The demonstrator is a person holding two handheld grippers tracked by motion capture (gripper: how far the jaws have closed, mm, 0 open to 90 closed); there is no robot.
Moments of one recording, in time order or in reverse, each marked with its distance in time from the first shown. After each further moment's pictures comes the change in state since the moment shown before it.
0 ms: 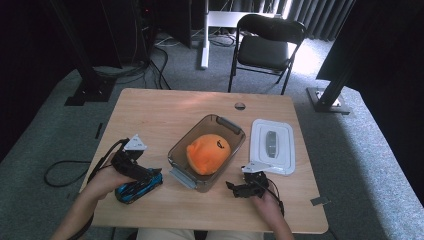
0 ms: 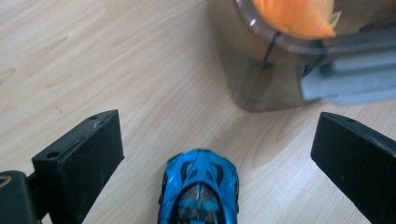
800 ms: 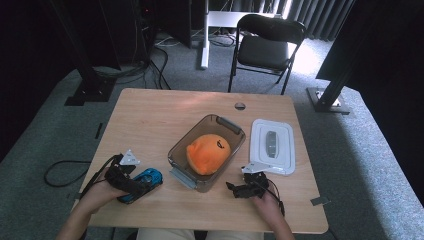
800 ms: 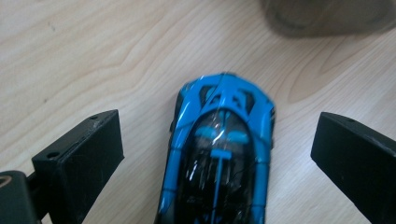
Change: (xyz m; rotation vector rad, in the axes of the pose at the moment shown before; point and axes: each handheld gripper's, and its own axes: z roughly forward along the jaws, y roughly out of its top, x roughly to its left) left arm 0.006 -0.055 0.020 0.093 0.049 -0.035; right arm 0.000 -0.001 0.001 0.006 -0.005 -0.011
